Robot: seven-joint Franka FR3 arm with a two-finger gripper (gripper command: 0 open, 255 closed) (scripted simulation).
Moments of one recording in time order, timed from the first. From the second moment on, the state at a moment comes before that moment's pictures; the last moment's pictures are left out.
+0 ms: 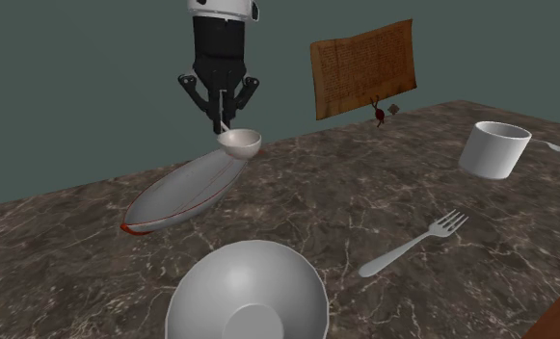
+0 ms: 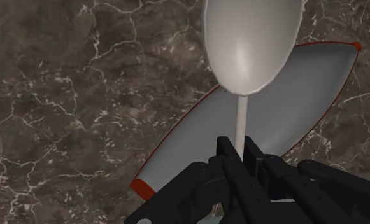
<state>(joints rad) 0.09 0.24 -0.21 -1.65 0.17 1.84 -0.18</state>
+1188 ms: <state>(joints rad) 0.14 0.32 -0.17 -1.71 0.18 1.99 -0.11</state>
